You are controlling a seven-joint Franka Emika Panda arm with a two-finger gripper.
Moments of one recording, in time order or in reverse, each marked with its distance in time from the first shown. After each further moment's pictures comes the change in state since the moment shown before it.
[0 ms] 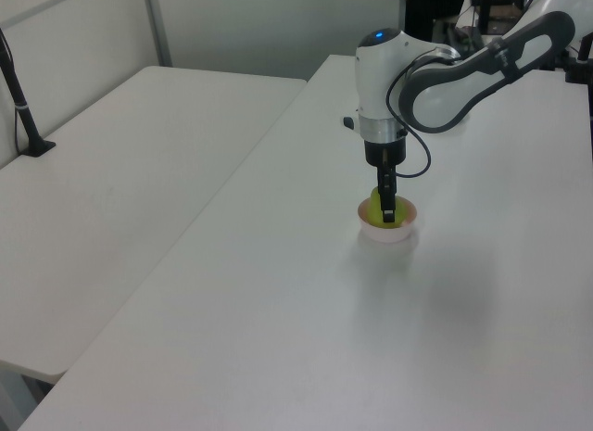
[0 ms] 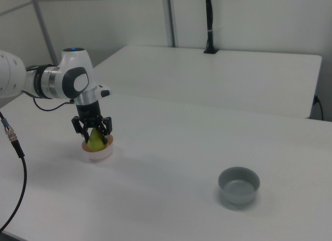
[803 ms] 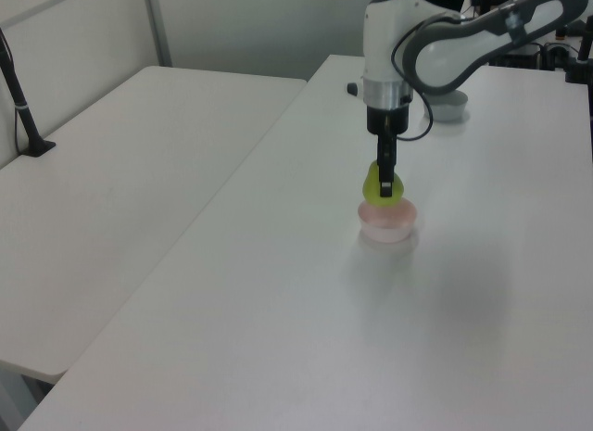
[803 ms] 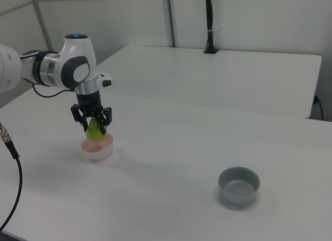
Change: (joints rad) arm -0.029 -0.064 -0.006 0.021 0.087 -0.041 -0.051
